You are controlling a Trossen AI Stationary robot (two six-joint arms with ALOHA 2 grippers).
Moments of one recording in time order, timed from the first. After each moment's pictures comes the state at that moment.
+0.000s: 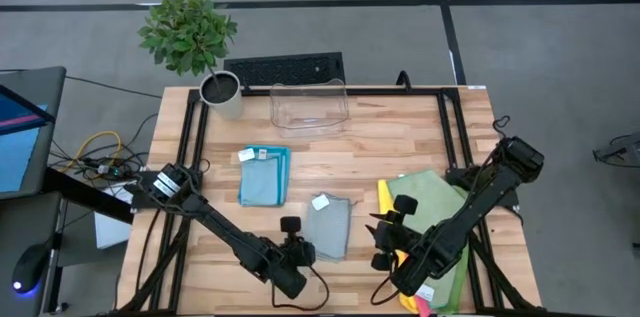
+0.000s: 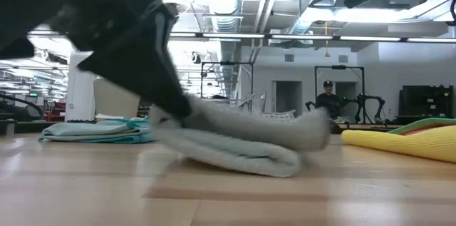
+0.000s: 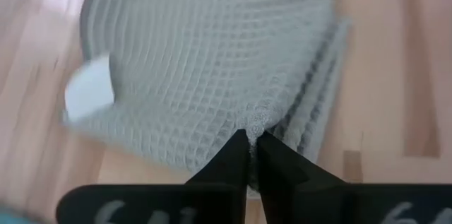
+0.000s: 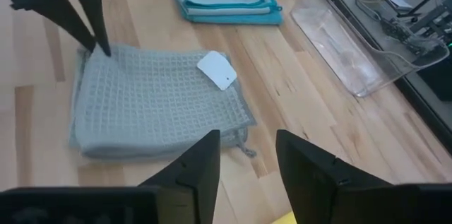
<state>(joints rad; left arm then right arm) -0.64 2.04 1.36 -0.53 -0.65 -0.53 0.79 1.71 1.27 -0.95 0.92 0.89</state>
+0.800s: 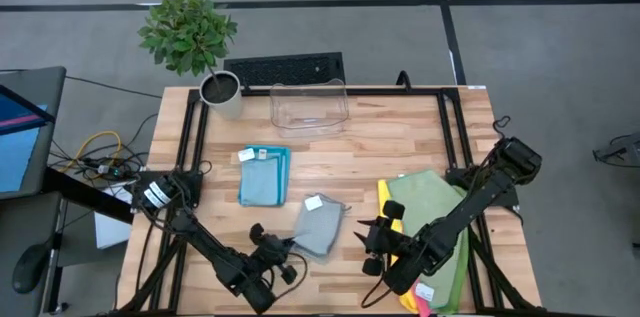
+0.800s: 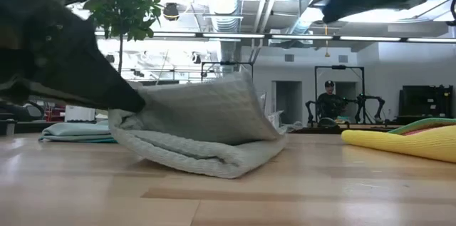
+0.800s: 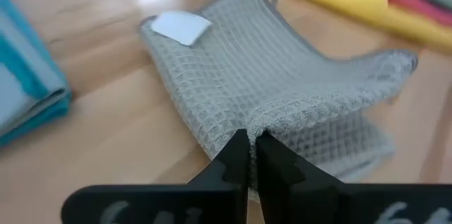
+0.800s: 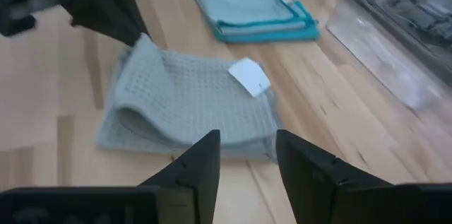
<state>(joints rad) -0.82 2.05 1.15 -0.45 -1.08 -1.52 0.76 1.72 1.14 -0.52 0.92 0.73</state>
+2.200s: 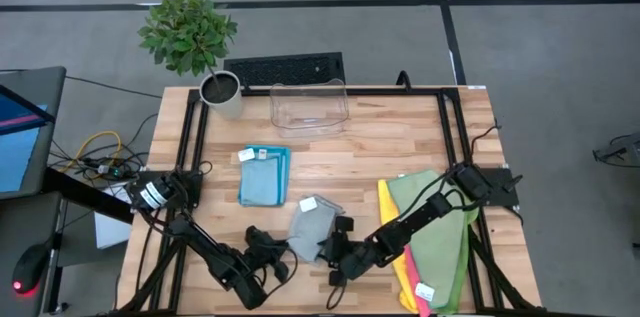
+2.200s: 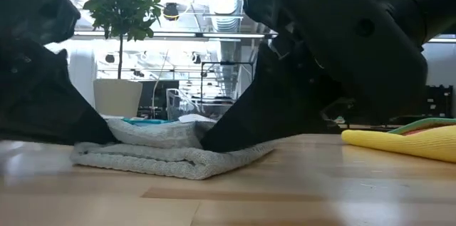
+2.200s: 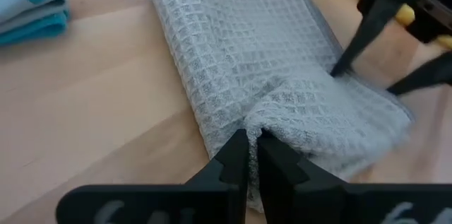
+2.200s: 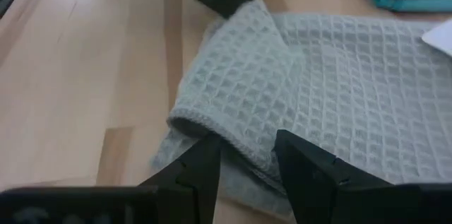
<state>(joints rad) -0.85 2.03 1.00 -0.25 -1.00 -1.64 0.57 2.14 1.14 0.26 0.52 0.38</state>
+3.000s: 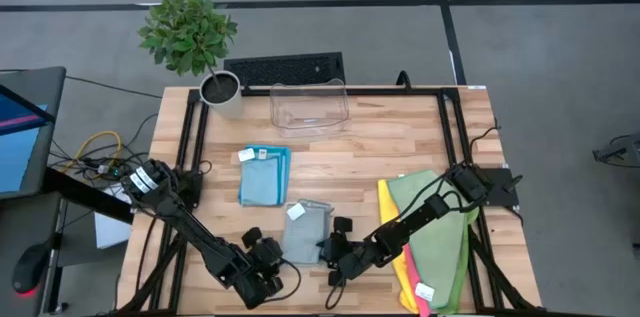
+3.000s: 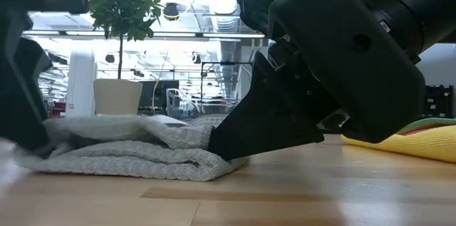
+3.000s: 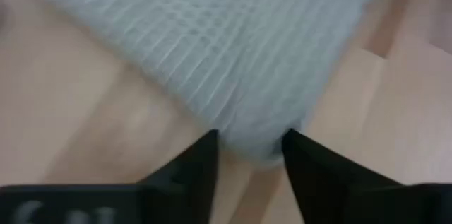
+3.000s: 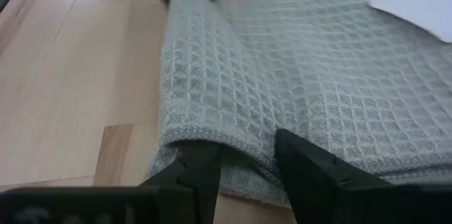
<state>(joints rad) -0.81 1.89 1.09 -0.47 -0.56 -1.26 0.57 2.17 1.14 0.28 0.50 0.39</state>
